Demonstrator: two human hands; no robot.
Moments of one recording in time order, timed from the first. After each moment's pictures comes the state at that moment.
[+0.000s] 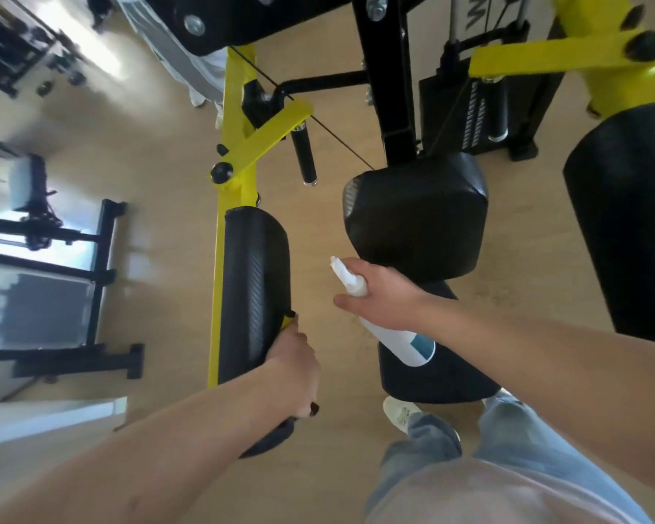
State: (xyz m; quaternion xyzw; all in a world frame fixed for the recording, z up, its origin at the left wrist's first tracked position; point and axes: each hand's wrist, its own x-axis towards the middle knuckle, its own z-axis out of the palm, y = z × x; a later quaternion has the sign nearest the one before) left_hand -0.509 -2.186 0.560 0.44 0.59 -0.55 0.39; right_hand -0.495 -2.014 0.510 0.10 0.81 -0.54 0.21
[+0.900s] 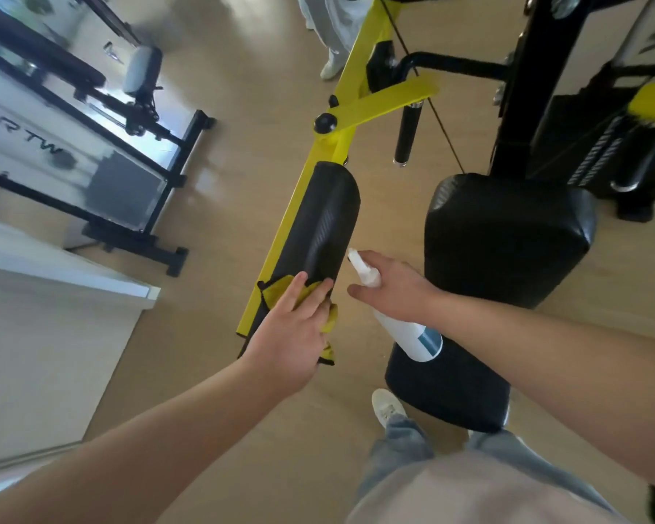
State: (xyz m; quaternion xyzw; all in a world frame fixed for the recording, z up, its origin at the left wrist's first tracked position) left_hand -0.465 -2.242 0.594 0.38 0.82 -0.39 0.20; right_hand -0.526 -2.047 0.505 -0.05 0.81 -0.52 0.28
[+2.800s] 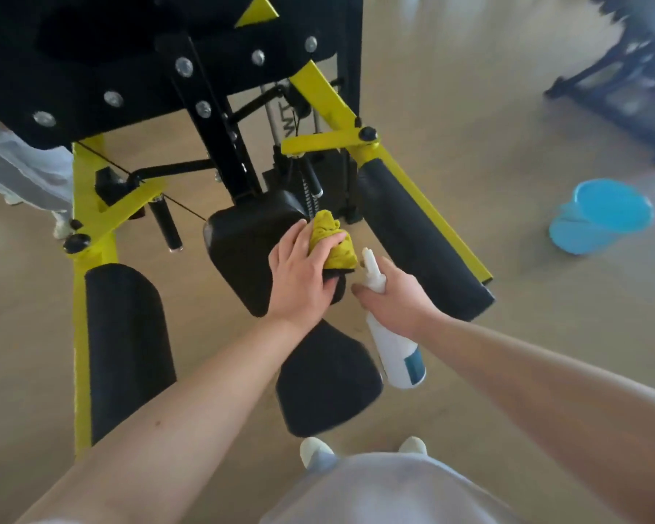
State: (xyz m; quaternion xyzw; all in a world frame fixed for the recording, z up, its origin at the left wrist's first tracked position) left_hand -0.460 -2.045 0.560 0.51 0.82 0.27 -0.02; right_hand -0.317 -1.936 0.568 0.40 0.79 -0.47 -0.02
